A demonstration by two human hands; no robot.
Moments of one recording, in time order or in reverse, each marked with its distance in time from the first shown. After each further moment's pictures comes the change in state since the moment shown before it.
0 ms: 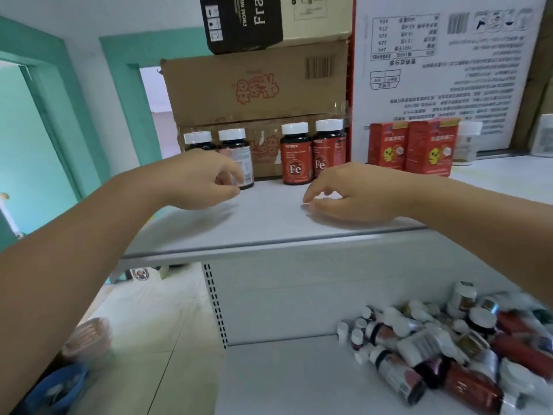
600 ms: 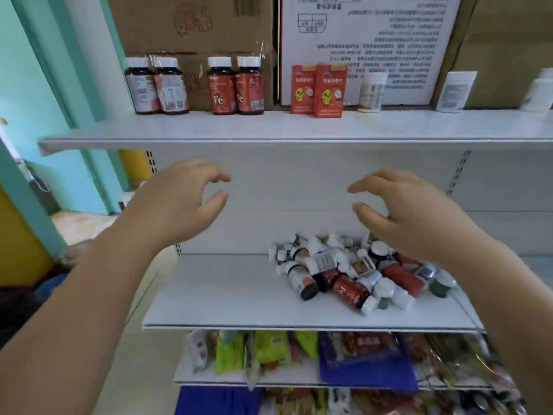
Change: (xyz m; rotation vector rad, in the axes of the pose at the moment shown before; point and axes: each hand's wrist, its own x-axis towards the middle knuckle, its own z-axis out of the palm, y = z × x) left_hand -0.121 0.245 0.083 -0.146 0.319 -0.149; right_hand -0.286 0.086 0.027 0.017 0.168 0.217
